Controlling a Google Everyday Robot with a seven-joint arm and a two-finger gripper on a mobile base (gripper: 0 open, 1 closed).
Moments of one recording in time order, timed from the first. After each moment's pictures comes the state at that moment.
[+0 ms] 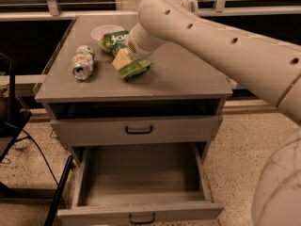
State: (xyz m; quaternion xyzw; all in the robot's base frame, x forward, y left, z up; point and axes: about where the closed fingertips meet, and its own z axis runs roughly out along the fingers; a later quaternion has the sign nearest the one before) arm 0.727 0.056 0.876 -0.38 0.85 0.08 0.37
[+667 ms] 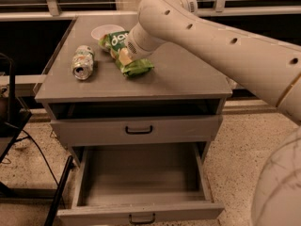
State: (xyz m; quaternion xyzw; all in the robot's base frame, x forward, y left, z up) arm 0.727 0.056 0.876 -0.38 0.85 0.08 0.37
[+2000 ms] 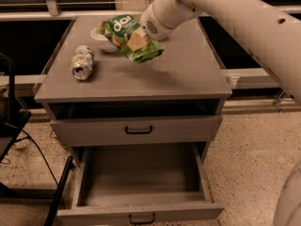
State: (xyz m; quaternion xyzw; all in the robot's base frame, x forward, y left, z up) arm 0.702 0.029 0.942 -0.47 0.79 0.12 0.38
